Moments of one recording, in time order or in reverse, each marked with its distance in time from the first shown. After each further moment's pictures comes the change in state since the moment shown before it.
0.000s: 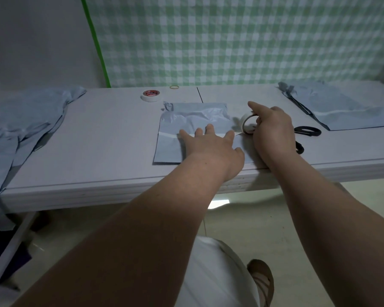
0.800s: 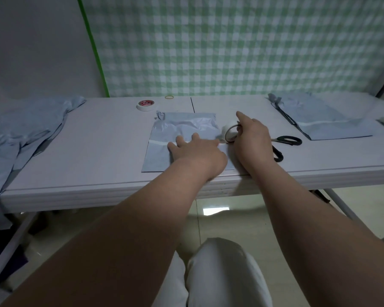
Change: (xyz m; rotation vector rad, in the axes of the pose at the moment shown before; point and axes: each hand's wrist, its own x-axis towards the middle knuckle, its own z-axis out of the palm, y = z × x) left_hand 0.004 0.006 -0.008 -0.192 -0.034 -0.119; right_hand 0.003 0.000 0.001 -0.008 -0.065 -0.043
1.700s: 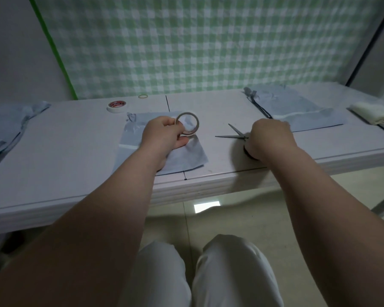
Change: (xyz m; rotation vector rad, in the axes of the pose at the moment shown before) left_hand 0.047 -0.016 -0.001 -1.456 0.208 -0.047; right_hand 0.002 0.025 -0.065 -0.502 -0.300 0.273
